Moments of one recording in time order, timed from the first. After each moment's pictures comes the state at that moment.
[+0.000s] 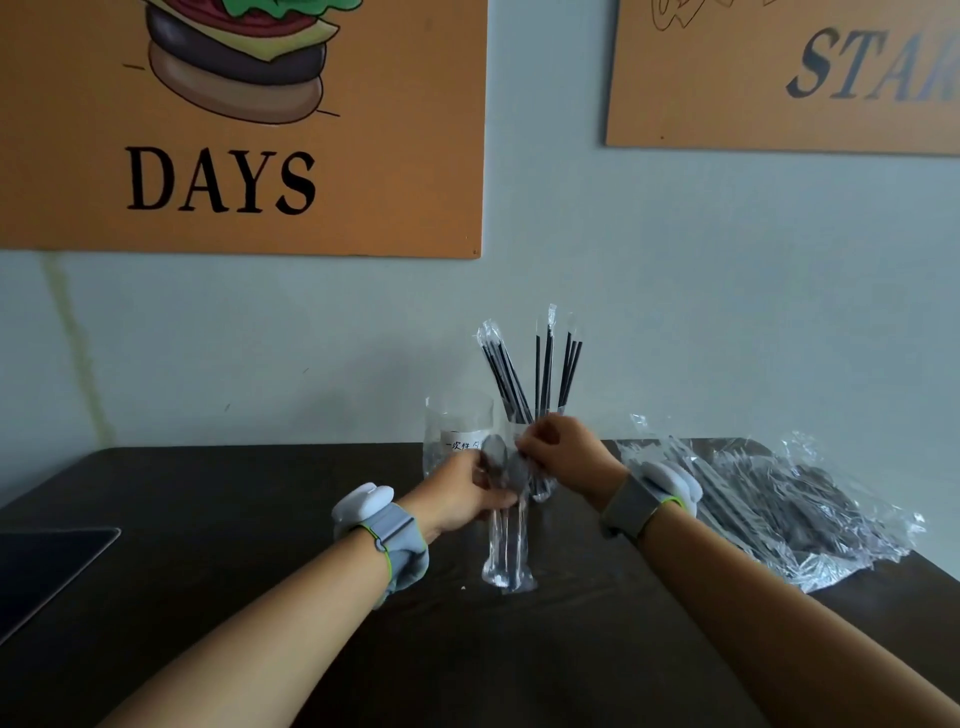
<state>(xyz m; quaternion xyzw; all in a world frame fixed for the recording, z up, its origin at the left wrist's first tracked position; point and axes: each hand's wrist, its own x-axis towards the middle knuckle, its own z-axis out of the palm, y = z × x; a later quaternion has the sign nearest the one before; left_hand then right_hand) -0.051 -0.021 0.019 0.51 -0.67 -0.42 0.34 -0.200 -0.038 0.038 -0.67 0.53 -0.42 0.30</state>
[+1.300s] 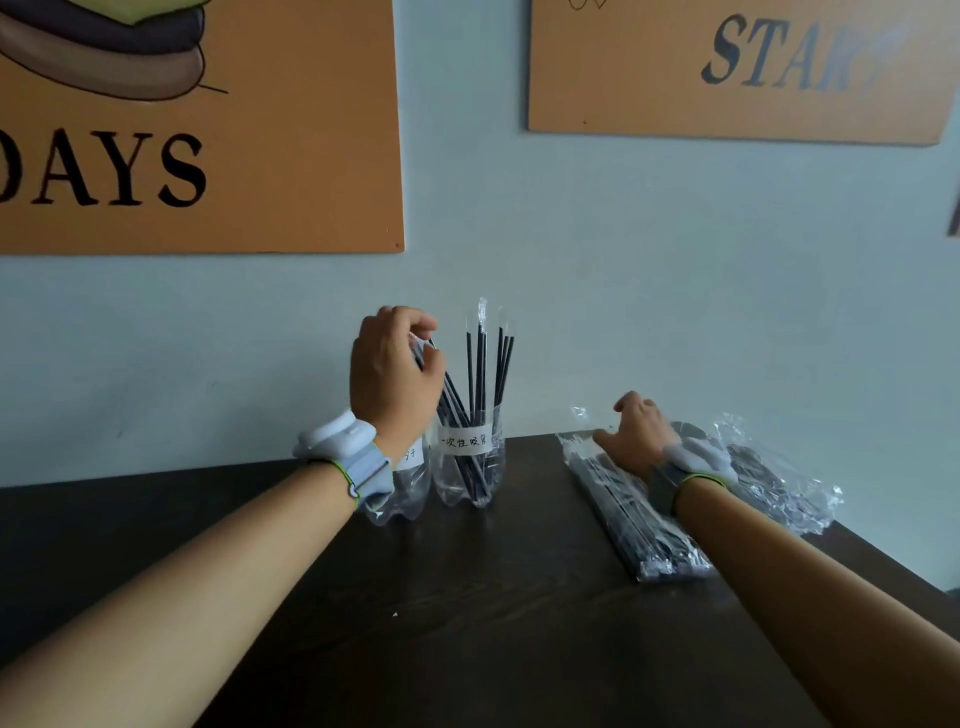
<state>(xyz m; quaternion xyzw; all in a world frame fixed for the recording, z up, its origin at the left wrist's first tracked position) -0.087 -0.058 0.090 0.44 -0.67 0.10 0.59 -0.336 -0.069 0.034 -0.57 0.78 -0.25 0.05</state>
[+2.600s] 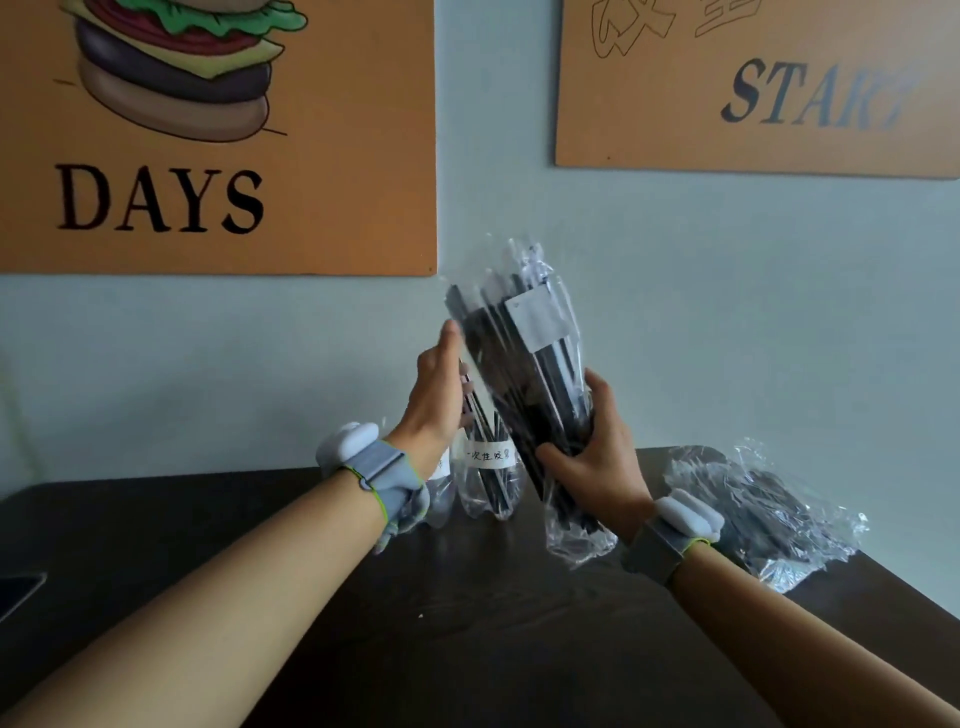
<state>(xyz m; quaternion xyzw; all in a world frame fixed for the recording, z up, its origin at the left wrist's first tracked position) -0.094 -0.030 0.107 0.43 -0.54 -0.43 0.58 -0.250 -0.001 0.050 -0.65 0.49 -0.57 0.11</state>
